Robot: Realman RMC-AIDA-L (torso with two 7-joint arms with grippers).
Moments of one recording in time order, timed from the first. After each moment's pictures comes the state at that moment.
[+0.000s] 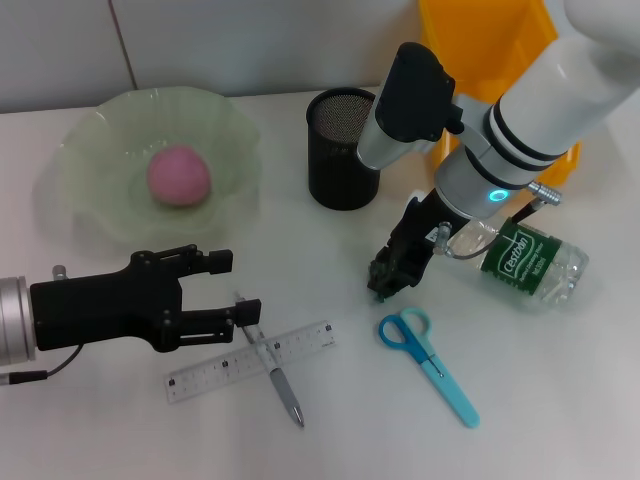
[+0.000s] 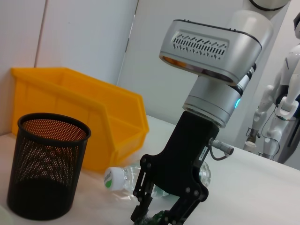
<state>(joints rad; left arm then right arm) -0.51 -2.04 0.88 0.56 1.85 1.58 -1.33 0.96 2.08 -1.29 -0.68 -2.55 -1.26 2.10</state>
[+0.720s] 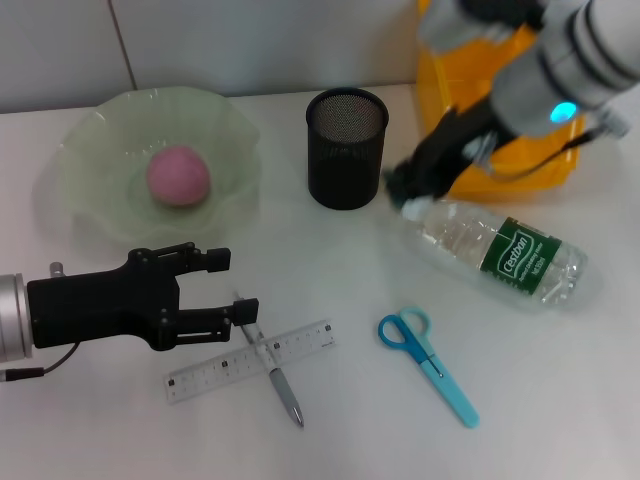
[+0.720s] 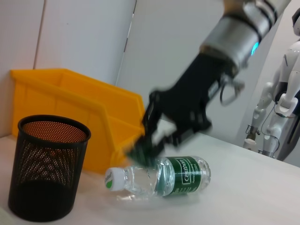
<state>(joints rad) -0.51 -2.04 0.88 0.56 1.85 1.58 -1.32 0.78 2.07 -1.21 -1.22 -2.54 -1.46 2.27</state>
